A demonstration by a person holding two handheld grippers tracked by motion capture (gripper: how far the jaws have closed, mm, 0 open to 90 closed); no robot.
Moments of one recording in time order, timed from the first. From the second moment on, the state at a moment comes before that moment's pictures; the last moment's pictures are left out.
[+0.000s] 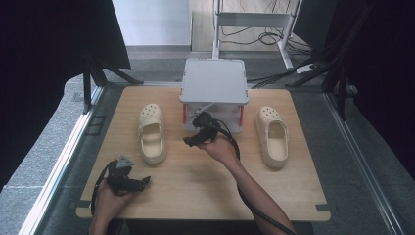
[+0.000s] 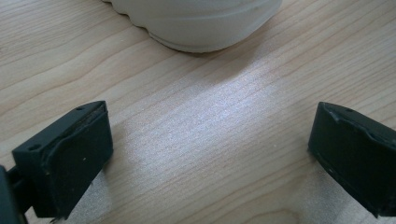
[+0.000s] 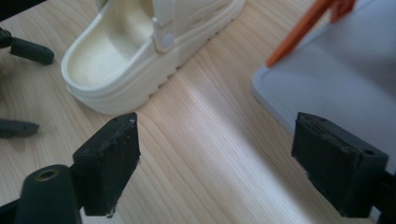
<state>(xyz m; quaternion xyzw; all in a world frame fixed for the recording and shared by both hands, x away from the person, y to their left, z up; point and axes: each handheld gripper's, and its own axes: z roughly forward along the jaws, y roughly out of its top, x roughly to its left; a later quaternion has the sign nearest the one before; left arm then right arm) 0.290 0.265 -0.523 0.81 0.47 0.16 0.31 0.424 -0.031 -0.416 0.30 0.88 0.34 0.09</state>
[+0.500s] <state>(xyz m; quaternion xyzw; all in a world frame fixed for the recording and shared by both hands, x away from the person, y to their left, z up) 0.290 0.265 -0.523 0.81 0.47 0.16 0.31 0.448 0.044 -0.430 0.29 0.89 0.35 0.07</state>
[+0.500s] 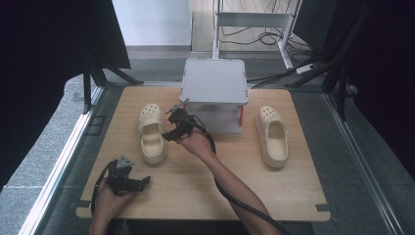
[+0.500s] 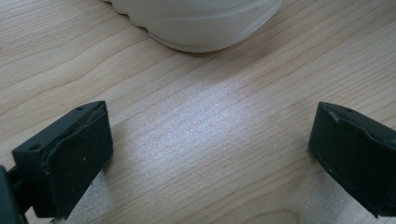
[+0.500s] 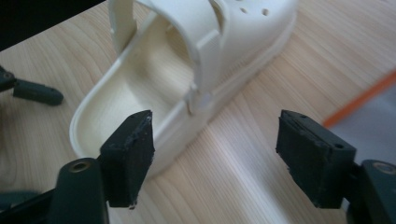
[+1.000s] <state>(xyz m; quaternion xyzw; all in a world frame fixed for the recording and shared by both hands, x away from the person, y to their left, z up) 0.290 0.265 -0.523 0.81 0.47 0.16 0.31 0.480 0.091 -0.454 0.31 0.89 0.34 0.07</state>
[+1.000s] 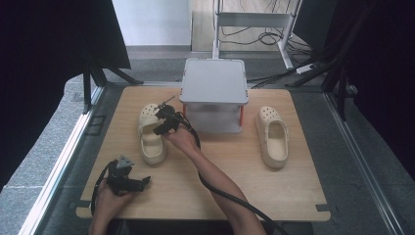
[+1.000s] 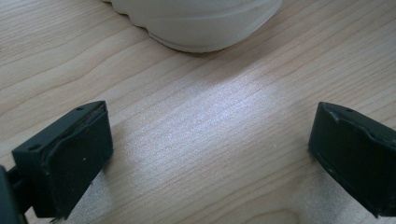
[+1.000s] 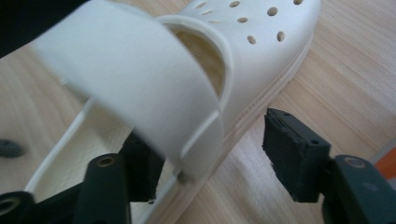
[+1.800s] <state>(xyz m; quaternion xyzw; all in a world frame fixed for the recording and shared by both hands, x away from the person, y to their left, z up) 0.290 0.265 -0.523 0.81 0.47 0.16 0.31 0.461 0.072 -0.420 0.33 0.88 0.32 0.10</state>
